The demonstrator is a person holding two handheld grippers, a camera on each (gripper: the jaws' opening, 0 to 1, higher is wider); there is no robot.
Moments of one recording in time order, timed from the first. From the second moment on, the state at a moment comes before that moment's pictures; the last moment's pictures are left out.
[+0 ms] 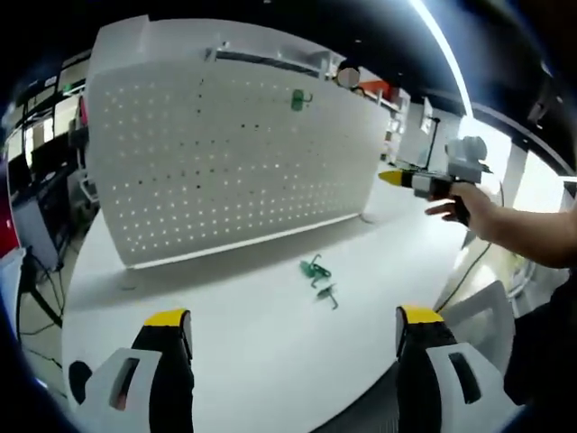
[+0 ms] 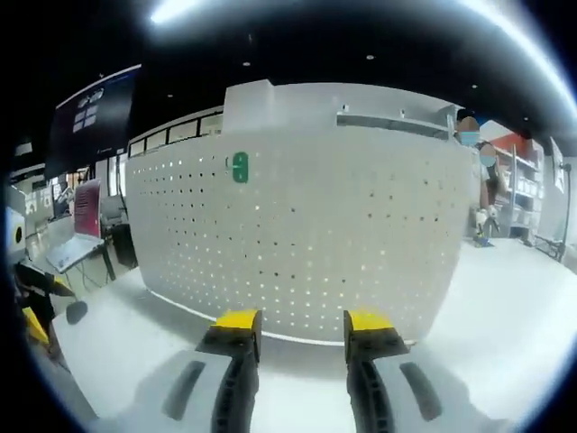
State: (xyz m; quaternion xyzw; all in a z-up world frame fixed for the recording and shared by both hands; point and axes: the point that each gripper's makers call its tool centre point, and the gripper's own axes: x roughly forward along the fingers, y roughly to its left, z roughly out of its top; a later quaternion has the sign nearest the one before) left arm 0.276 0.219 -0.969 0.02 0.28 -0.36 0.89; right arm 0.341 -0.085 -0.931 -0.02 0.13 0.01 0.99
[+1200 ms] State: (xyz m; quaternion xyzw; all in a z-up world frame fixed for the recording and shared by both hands) left arm 0.259 0.228 -1.001 0.01 0.32 -0.35 0.88; right arm 0.269 0.021 -1.055 -0.10 0.29 0.22 0.93
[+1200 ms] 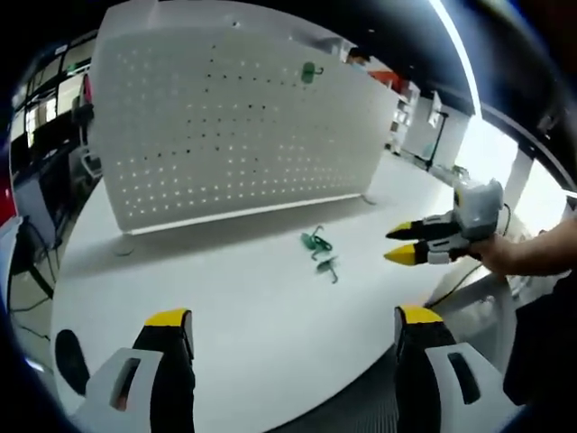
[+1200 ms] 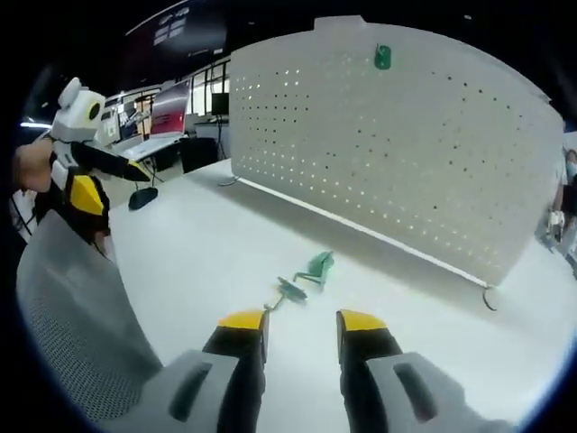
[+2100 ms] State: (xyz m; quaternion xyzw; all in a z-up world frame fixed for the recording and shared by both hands) left arm 0.256 0.234 -1.029 0.01 0.37 -0.34 0.86; right arm 0.324 0.054 -1.110 -0.19 0.35 0.32 0.86
